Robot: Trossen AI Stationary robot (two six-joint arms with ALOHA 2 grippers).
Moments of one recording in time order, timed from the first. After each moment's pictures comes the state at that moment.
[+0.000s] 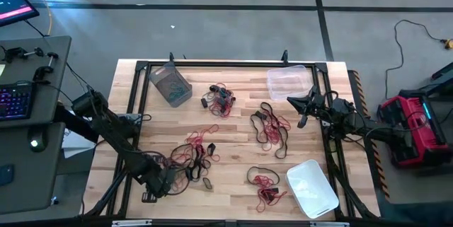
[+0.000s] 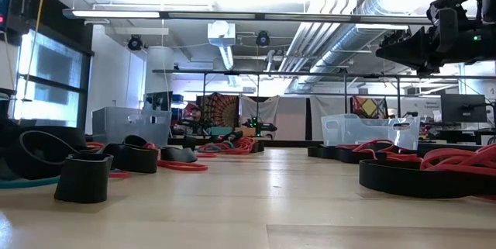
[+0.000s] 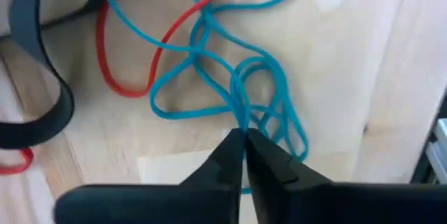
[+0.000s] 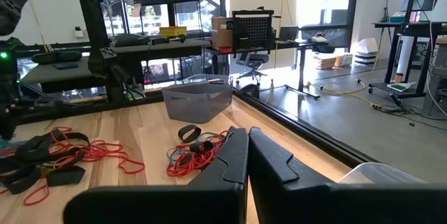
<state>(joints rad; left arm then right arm) -0.85 1.58 0.84 -0.68 0.16 -0.83 -0.25 0.03 0.01 0.05 0.14 0.02</state>
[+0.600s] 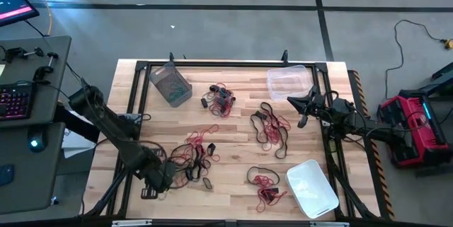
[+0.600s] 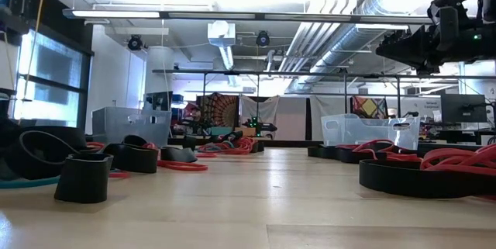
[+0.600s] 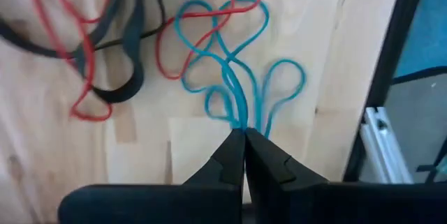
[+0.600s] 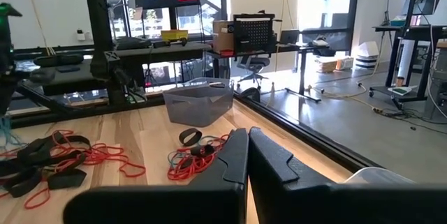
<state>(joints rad) -0.78 1.49 1.06 -1.03 0.14 -0.82 -0.25 0.03 0.01 0.07 0.14 0.01</state>
